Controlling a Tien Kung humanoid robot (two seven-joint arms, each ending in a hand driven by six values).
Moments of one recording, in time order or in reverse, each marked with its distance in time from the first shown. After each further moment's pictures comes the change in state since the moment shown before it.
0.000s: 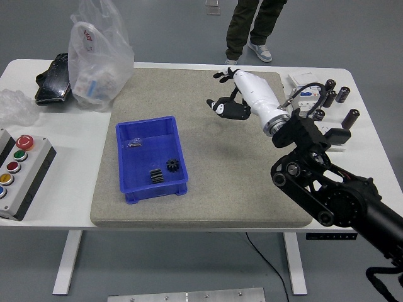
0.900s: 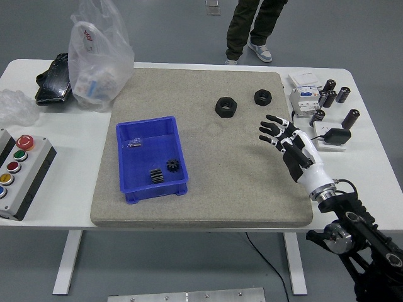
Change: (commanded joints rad) left arm 0.005 -0.004 -0.020 0.000 0.015 -0.012 -0.009; right arm -0.437 -0.044 0.239 0.026 1.033 0.397 0.480
